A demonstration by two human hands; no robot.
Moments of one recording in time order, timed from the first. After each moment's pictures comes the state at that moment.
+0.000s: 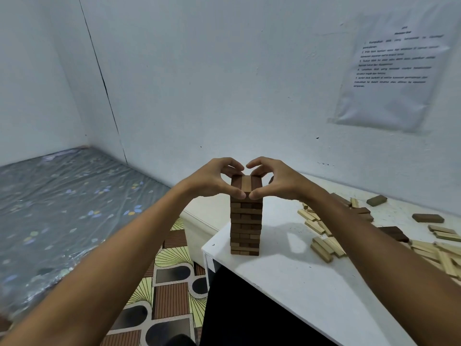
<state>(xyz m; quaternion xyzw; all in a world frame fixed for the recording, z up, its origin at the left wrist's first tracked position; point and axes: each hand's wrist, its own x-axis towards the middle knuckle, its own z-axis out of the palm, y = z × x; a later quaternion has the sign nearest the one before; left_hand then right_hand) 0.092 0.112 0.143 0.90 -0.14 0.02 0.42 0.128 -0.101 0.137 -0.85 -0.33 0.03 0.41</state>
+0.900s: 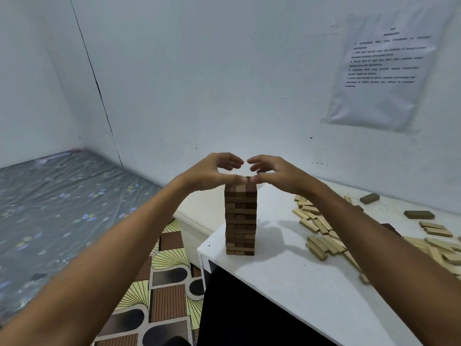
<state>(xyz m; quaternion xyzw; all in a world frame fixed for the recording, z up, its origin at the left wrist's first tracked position) 0.092 0.102 0.157 0.90 -0.18 0.06 0.39 0.132 -0.112 0.146 -0.86 -0.32 0.02 0.41</state>
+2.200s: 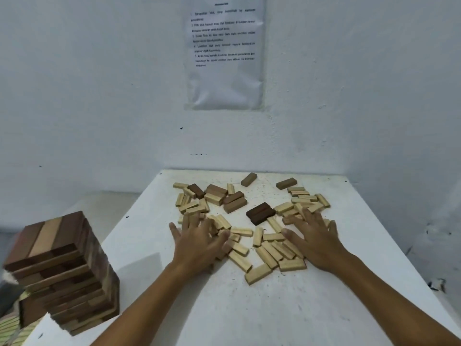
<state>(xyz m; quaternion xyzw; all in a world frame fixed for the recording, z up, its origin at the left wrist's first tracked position) 0.149 -0.134 -0.017 0.96 -0.19 0.05 0.22 0.064 -0.412 -0.020 -0.98 0.13 0.01 0.12</state>
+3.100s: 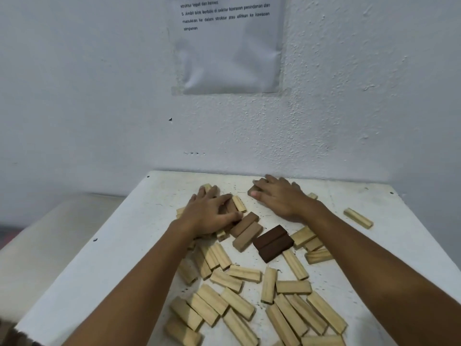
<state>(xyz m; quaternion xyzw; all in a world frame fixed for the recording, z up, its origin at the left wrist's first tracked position) 0.304 -0.198 -0.003 0.96 -0.25 -0.09 0.10 0.274 -0.419 -0.005 -0.99 -0.01 0.02 0.16</state>
